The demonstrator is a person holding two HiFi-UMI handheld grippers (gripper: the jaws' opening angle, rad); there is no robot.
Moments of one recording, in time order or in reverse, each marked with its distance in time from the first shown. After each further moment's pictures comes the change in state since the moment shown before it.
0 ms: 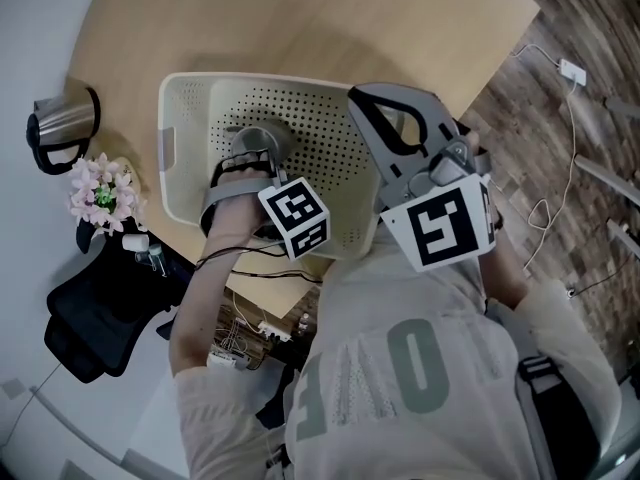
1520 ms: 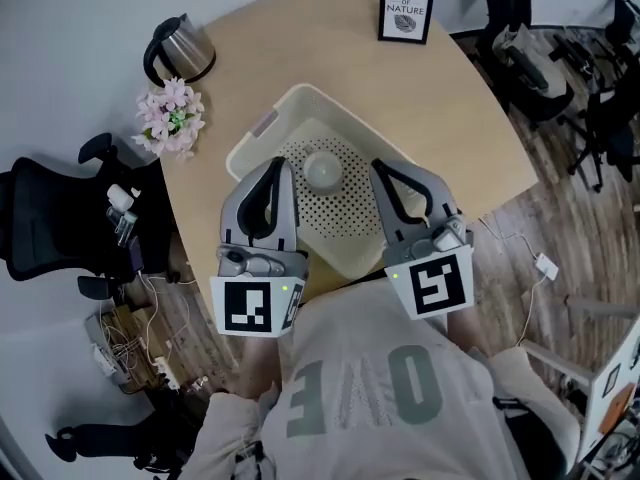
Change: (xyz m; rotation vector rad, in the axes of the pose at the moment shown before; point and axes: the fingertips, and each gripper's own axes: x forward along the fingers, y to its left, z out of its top) left arm -0.321 0.008 -0.101 -1.426 -1.367 1.136; right arm -0.073 0.079 0.121 -0.261 -0.325 0.138
